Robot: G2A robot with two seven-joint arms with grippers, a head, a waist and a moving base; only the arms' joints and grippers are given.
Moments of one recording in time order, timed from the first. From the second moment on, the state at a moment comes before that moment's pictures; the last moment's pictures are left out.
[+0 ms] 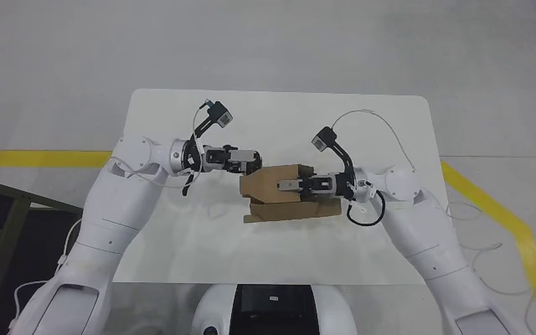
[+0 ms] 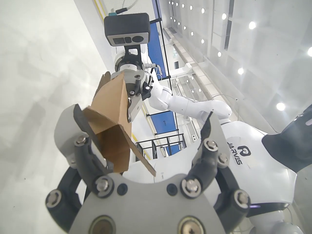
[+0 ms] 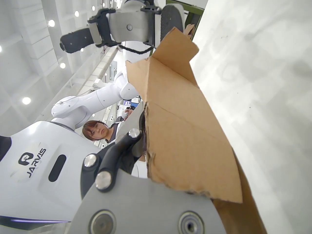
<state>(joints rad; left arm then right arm) 0.75 -1.13 -1.13 -1.28 -0.55 -0.29 -1.36 -0.86 -1.19 1.06 -1.32 0.46 -0.31 1.22</state>
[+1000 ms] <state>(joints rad) 0.77 -1.13 -1.11 -1.33 -0.59 -0.28 -1.38 -0.92 -1.17 1.15 -1.36 0.43 -0.30 0.96</state>
